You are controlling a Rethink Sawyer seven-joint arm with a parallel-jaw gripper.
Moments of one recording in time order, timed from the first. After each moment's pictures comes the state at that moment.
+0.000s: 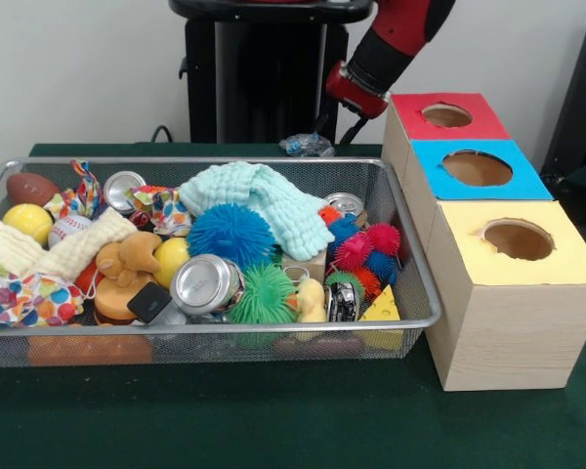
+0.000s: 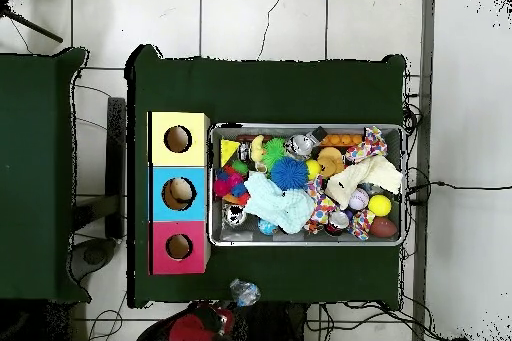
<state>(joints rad) 0.56 -0.22 -0.32 2.28 0.40 -0.23 1.92</state>
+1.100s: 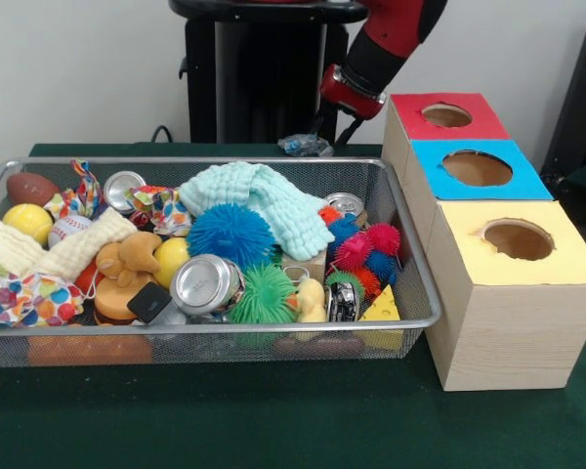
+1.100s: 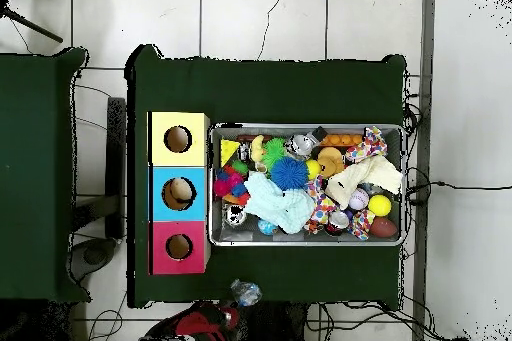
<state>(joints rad) 0.51 -0.20 -0.34 2.24 0.27 -0.21 1.92</state>
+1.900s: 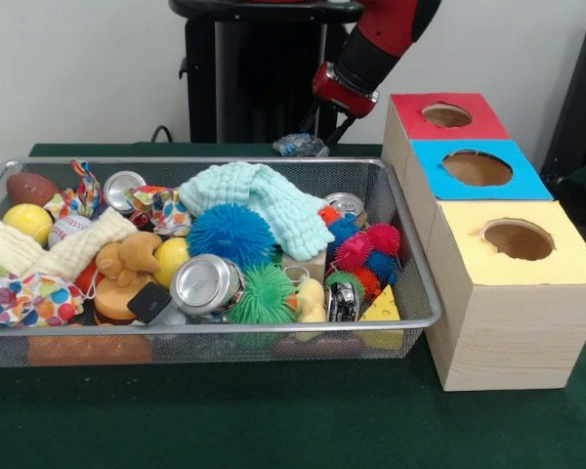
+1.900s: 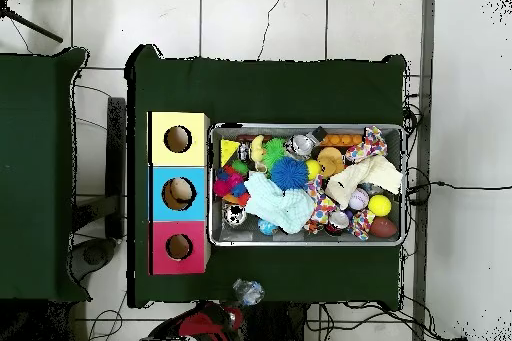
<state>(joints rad) 0.51 -0.19 -0.37 2.24 0.26 -0.21 1.92</state>
